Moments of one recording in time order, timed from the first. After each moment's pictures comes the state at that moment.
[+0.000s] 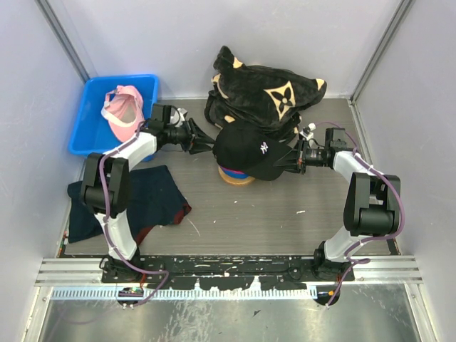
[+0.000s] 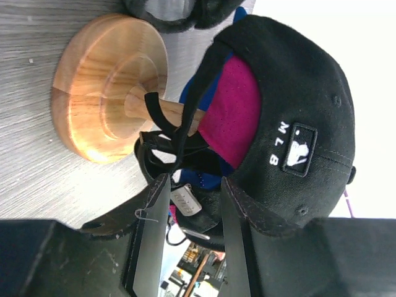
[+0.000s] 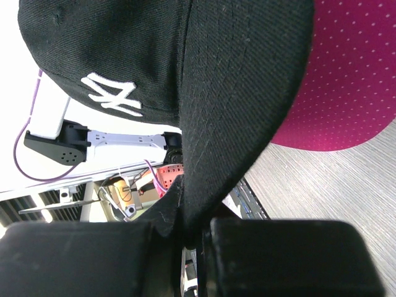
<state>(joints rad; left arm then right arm) -0.23 1.89 1.32 -0.18 0.85 -1.00 -0.12 1.63 0.96 -0.35 -1.27 0.52</state>
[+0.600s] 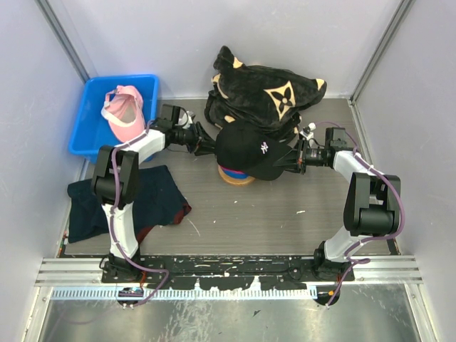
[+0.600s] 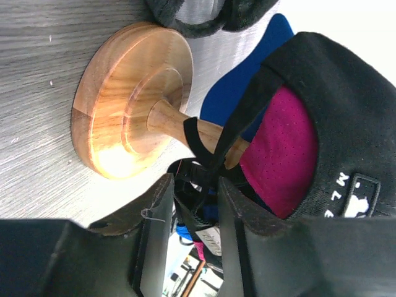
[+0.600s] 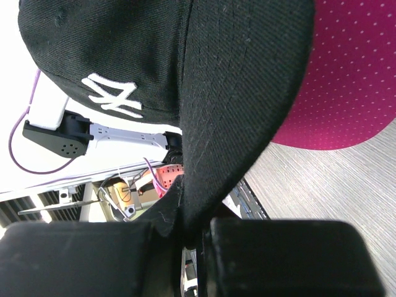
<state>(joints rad) -0.28 2.02 1.43 -0.22 0.85 -0.95 -0.12 1.63 0.97 -0.37 -1.26 0.51</state>
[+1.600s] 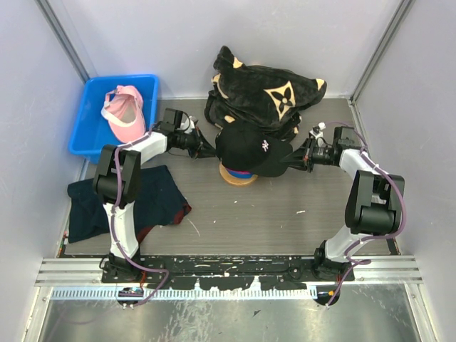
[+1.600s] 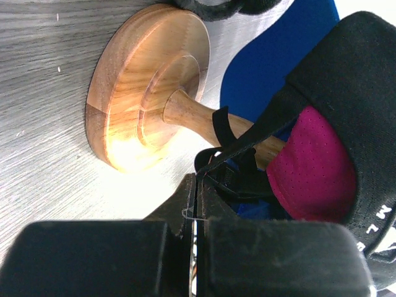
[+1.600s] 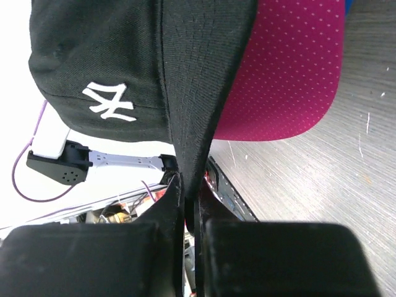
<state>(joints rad) -0.29 2.04 1.39 -0.24 0.86 -0.90 -0.19 1.65 0.99 -0.42 -1.18 0.51</state>
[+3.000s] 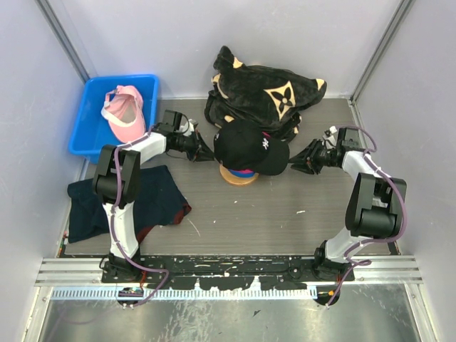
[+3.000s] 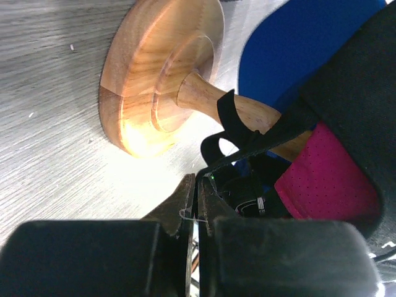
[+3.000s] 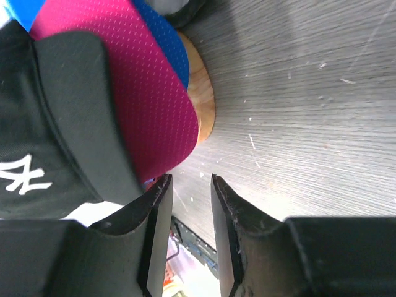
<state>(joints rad) -0.28 2.04 1.38 -0.30 0.89 -0.84 -0.21 1.62 0.98 -0.39 -0.84 0.58</state>
